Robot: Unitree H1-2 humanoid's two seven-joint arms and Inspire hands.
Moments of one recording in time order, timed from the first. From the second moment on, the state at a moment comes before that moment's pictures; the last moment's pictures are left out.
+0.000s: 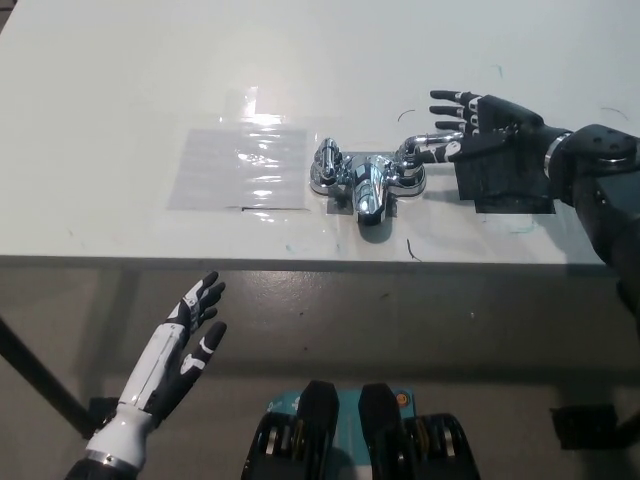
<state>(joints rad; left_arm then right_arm) -0.06 0.19 -0.06 -0.02 0.08 -0.17 -0.12 -1.21 -0.25 -0.03 1.41 0.01 -0.01 0.51</state>
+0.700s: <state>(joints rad) -0.06 0.19 -0.06 -0.04 0.08 -0.17 -0.13 -1.18 -0.23 0.03 1.41 0.01 -0.01 0.58</state>
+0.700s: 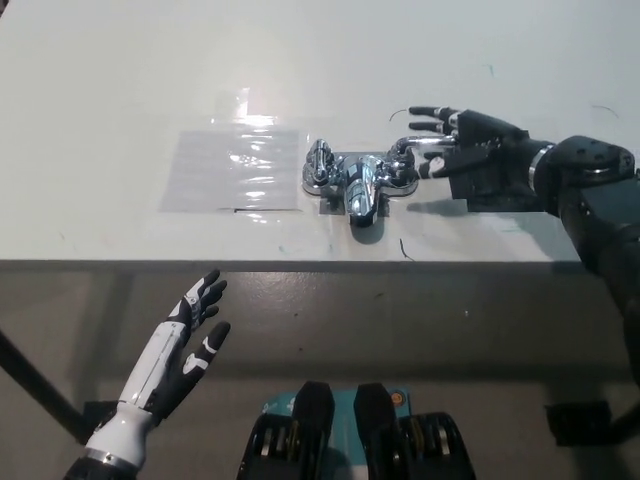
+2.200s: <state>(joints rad) -0.07 0.19 -0.06 -0.04 0.08 -0.17 -0.13 -0.88 -0.13 0.03 0.77 0.00 0.15 0.43</state>
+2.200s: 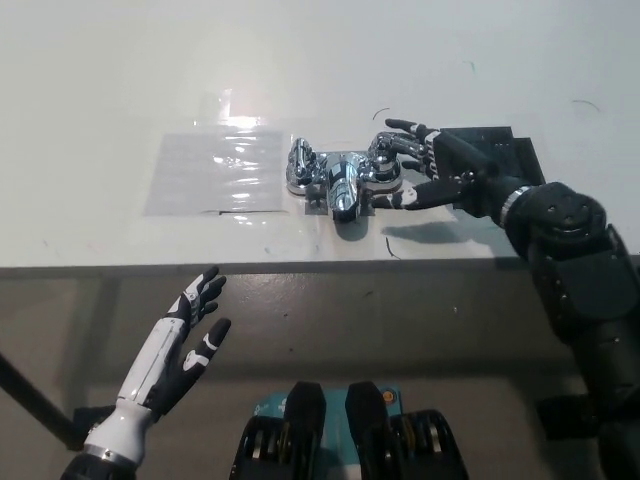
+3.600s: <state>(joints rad) -0.06 0.21 -0.05 -0.05 0.06 -0.15 -0.13 -0.71 0.27 0.06 0.59 -0.36 0.15 -0.54</state>
